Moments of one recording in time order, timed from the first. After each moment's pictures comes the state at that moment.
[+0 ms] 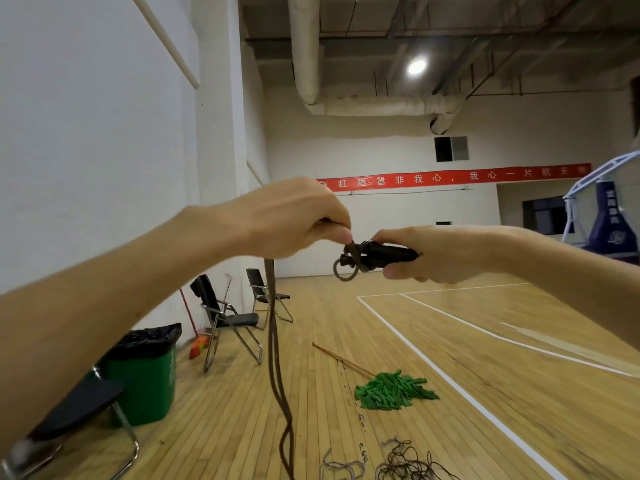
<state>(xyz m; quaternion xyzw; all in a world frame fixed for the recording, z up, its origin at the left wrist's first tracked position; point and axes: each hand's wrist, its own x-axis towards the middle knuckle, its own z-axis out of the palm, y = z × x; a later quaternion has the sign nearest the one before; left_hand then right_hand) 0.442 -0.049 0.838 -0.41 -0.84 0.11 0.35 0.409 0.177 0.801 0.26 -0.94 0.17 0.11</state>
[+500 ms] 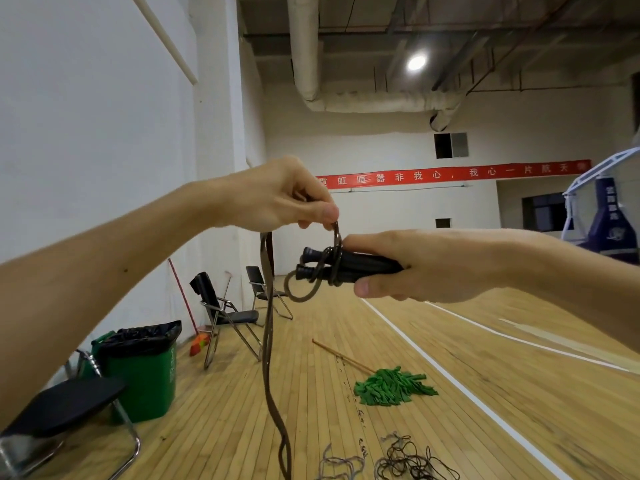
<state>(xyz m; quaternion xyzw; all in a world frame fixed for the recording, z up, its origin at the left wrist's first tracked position) 0.437 -0.064 0.853 -0.46 -0.85 -0.12 0.21 0.465 0.149 0.792 0.41 -0.90 0.13 0.11</state>
